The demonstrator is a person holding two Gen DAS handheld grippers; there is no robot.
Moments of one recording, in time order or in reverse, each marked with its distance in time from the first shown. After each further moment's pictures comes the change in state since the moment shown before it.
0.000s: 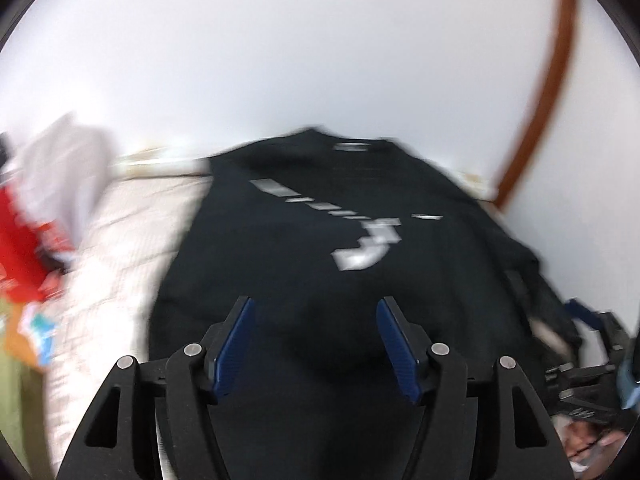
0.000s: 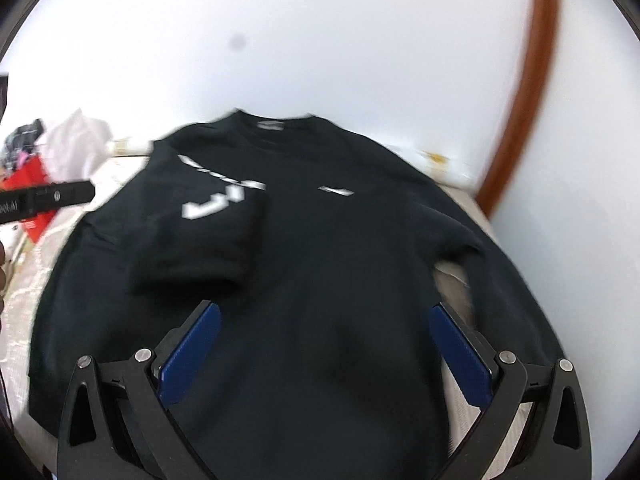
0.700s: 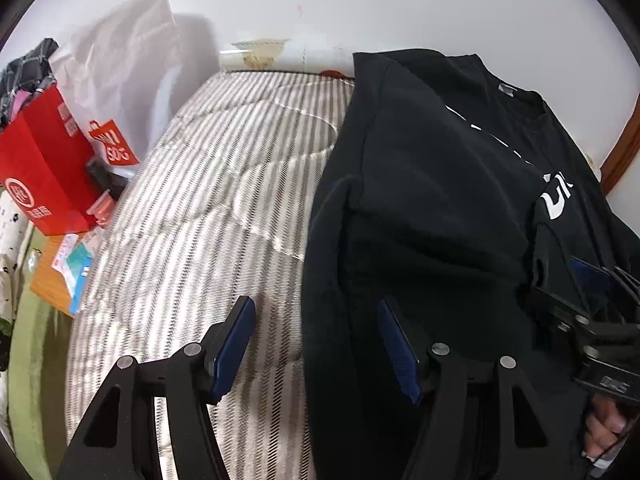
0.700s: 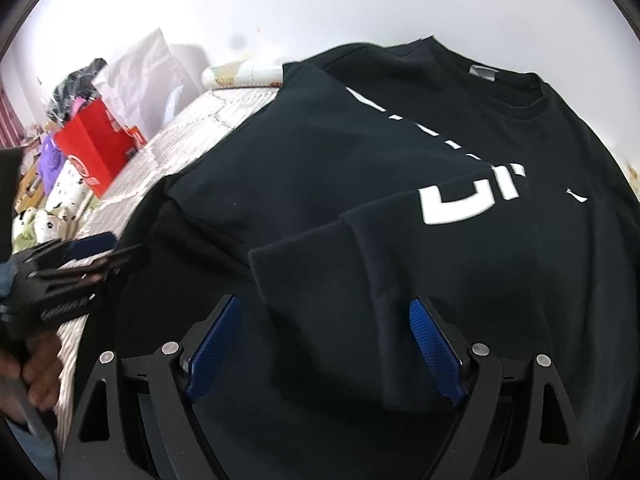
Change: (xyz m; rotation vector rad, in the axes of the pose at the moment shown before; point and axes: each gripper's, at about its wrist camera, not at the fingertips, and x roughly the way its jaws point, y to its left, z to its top) left arm 0.088 0.124 -0.046 -0.110 0.182 0.167; right arm 0.147 0.183 0.033 -0.122 0.204 0.328
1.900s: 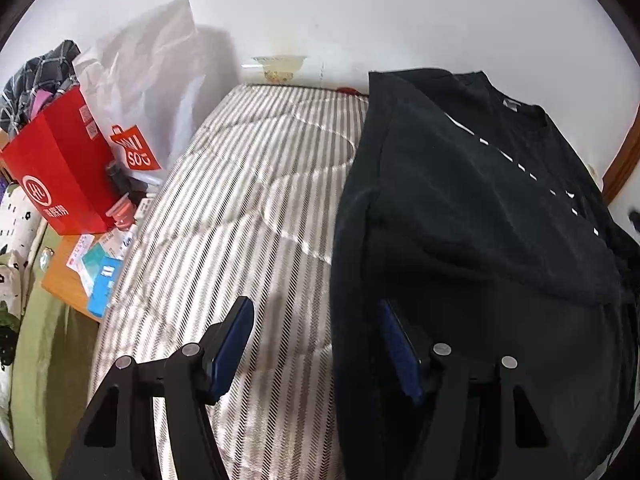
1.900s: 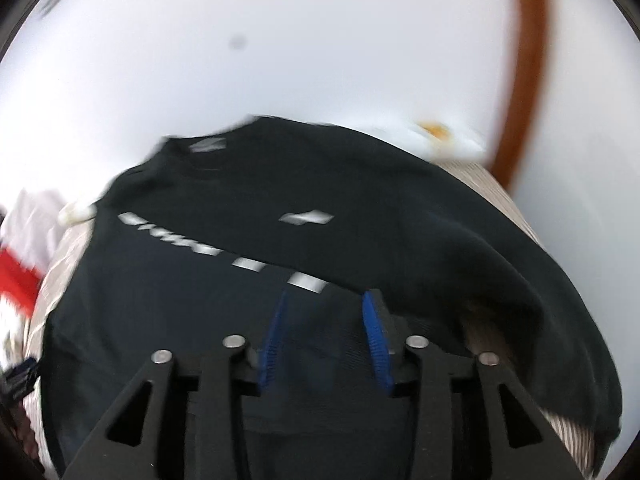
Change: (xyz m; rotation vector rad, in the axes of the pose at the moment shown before) left arm -0.023 0.011 -0.001 -0.018 -0.044 0.038; right arm -0.103 -0.207 0.011 0.324 -0.158 -0.251
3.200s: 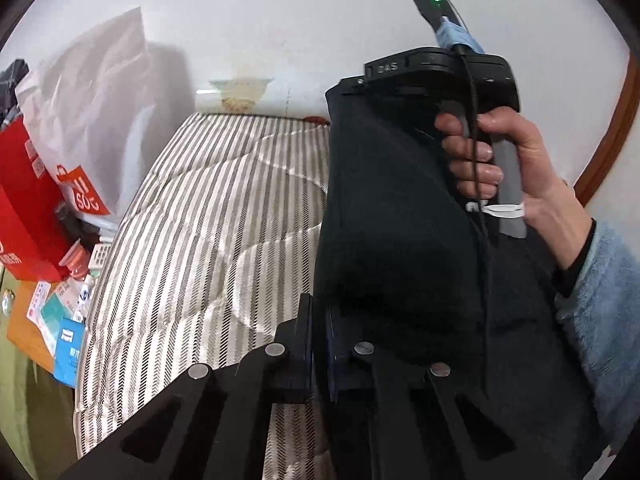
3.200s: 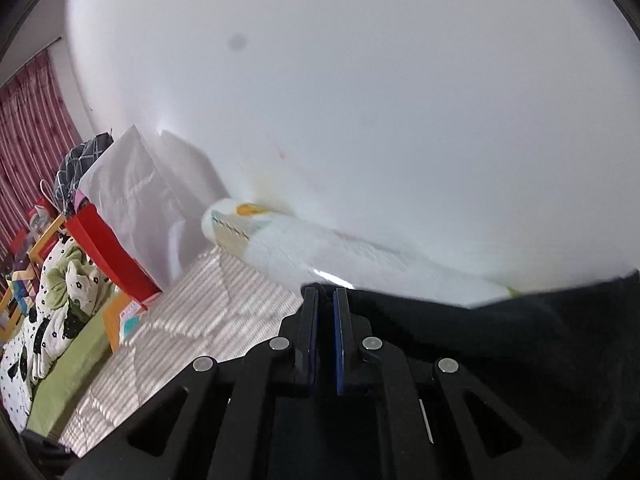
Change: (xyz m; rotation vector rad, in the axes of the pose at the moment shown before) left arm 0.033 0.013 0.041 0.050 -0.043 -0.168; right arm 0.201 0.364 0.112 -0.404 0.011 0.573
